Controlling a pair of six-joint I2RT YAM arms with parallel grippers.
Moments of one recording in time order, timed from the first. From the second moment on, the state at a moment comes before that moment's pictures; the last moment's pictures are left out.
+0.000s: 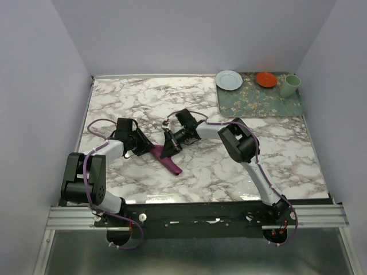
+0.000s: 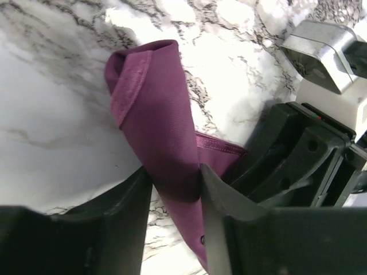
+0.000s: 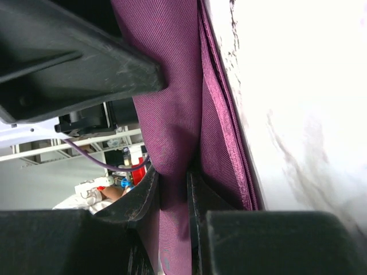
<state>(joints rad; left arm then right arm) -0.11 1.48 0.67 -0.13 0.30 -0.77 0.72 2.48 1.68 -0.10 -1.18 0.64</state>
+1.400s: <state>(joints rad) -0.13 1.47 0.65 -0.14 0.27 -0.79 1.09 2.24 1.83 -0.61 0.12 0.31</state>
